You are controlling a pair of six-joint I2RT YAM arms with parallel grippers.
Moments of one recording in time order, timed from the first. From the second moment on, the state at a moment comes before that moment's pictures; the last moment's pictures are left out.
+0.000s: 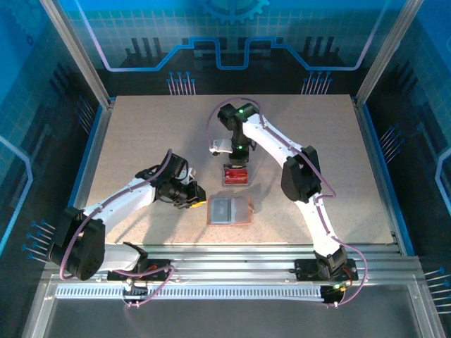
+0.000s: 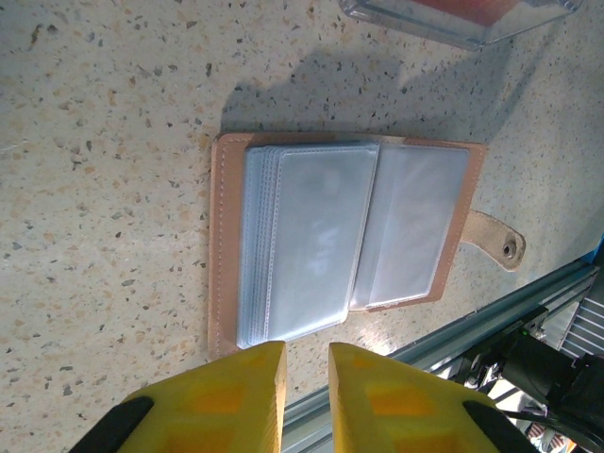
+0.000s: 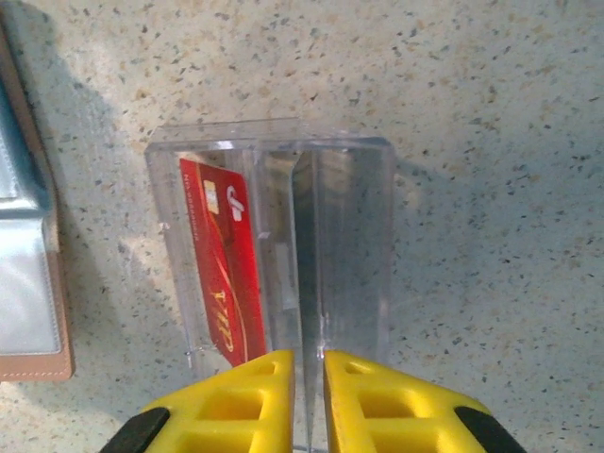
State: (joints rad) left arm -0.40 1.32 0.76 -0.58 0.52 -0.75; right arm 0.60 2.35 2.26 -1.42 -0.06 -0.88
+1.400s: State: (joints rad) left arm -0.40 1.32 0.75 -0.57 0.52 -0.75; right arm 0.60 2.22 2.01 -1.16 0.00 -0.84
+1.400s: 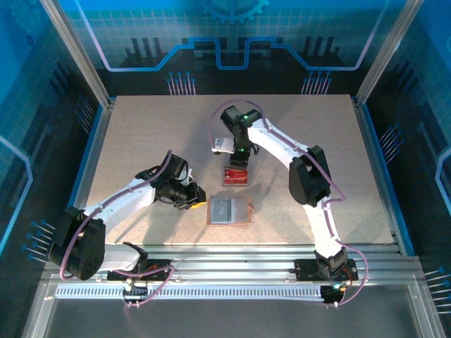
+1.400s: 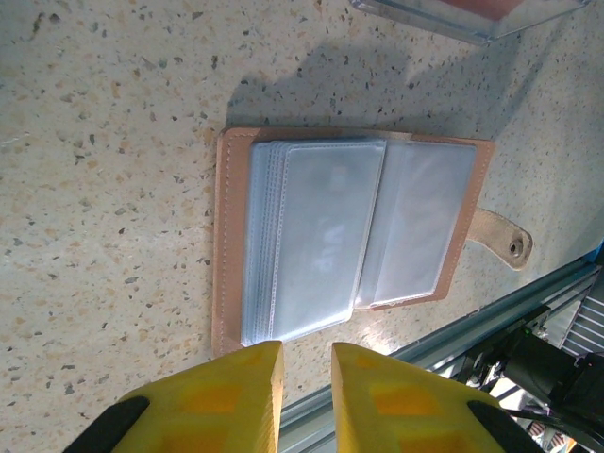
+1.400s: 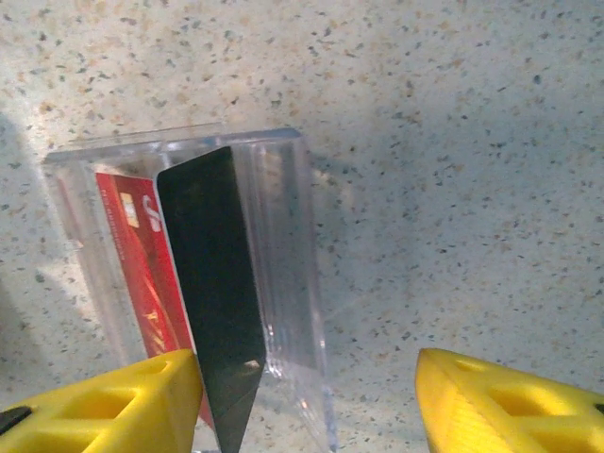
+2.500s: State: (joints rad) left arm -0.40 1.32 0.75 -0.56 0.52 -0.76; right arm 0.60 2.15 1.92 -0.98 0.08 -0.83
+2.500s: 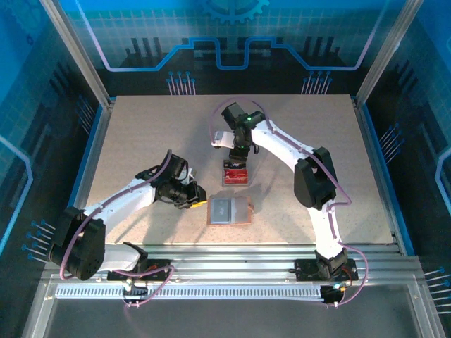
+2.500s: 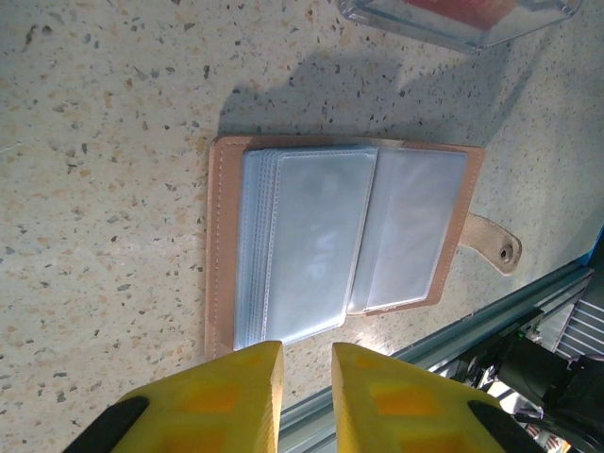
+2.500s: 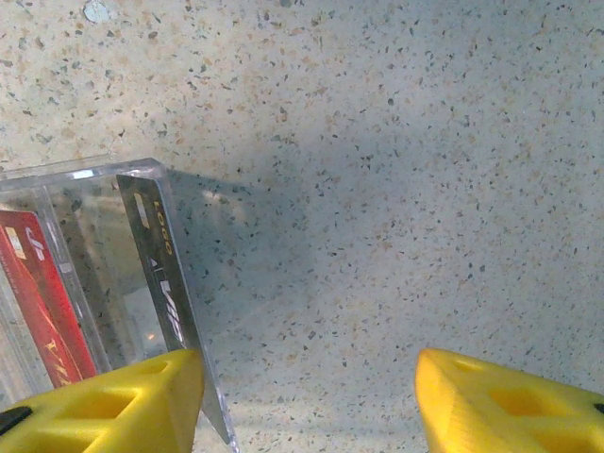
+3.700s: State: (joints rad) left arm -0.40 1.32 0.75 -0.56 0.52 -0.76; right arm 0.60 2.17 1.90 -0.95 0.08 -0.83
